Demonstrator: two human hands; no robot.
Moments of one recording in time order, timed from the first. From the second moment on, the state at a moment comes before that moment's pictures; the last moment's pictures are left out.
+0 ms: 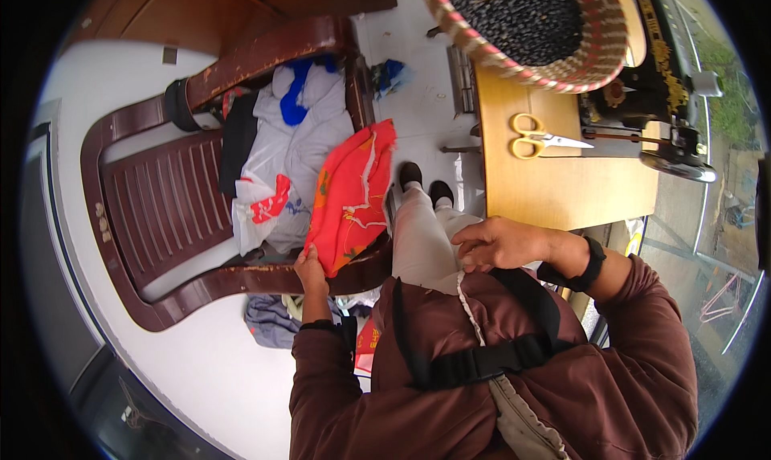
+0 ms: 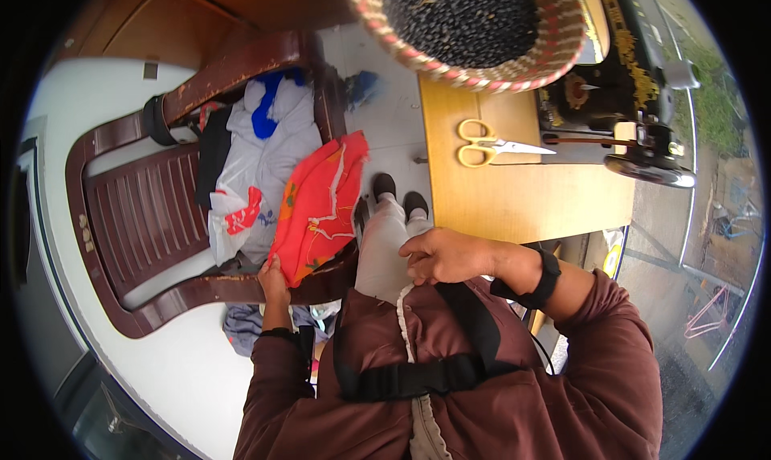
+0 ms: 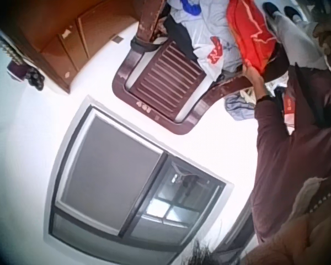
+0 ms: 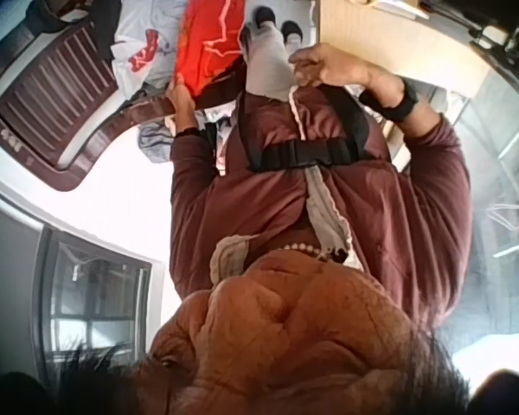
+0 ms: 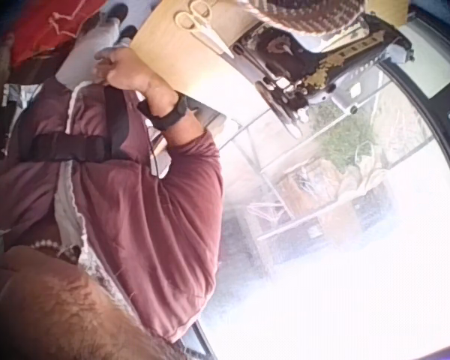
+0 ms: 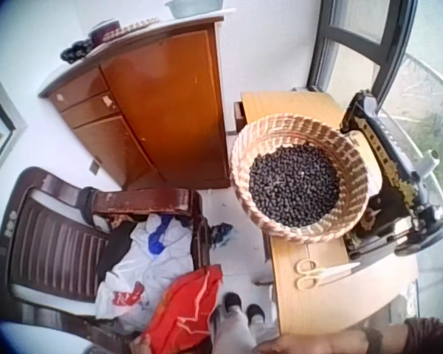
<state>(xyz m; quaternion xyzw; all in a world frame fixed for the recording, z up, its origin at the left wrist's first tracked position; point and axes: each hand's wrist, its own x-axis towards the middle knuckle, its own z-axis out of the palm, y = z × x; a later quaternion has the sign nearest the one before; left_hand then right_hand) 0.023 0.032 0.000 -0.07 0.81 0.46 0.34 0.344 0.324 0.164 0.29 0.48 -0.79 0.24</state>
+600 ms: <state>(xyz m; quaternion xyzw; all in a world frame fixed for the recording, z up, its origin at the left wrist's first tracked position) -0.072 -0.077 -0.041 -0.12 0.84 0.47 0.24 0.297 0.209 0.076 0.40 0.64 -0.63 0.18</state>
